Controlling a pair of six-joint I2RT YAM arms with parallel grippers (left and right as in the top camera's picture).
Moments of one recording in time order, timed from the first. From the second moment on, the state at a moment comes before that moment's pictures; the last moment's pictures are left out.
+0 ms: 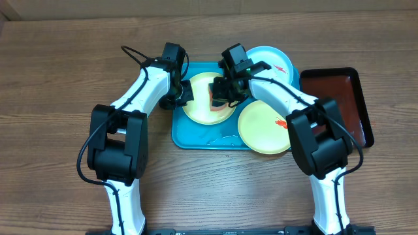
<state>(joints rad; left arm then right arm) -0.23 2.12 1.55 -0.84 0.08 -0.44 0.48 2.24 1.65 -0.56 -0.36 0.49</state>
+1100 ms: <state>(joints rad) -0.24 2.13 1.55 -0.84 0.10 -0.44 0.51 2.25 1.76 -0.87 -0.17 0.57</state>
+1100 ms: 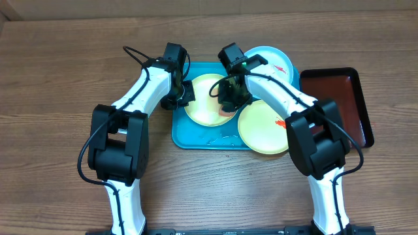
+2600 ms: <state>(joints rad) -0.22 2.13 1.54 -0.82 0.15 -0.37 0.54 2.28 1.77 -0.79 -0.21 0.64</state>
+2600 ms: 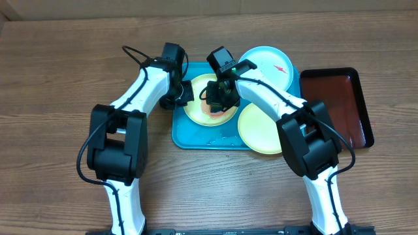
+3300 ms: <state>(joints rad) -0.10 2.14 1.54 -0.76 0.47 -0.23 0.54 2.31 1.77 -0.63 -0.38 0.63</state>
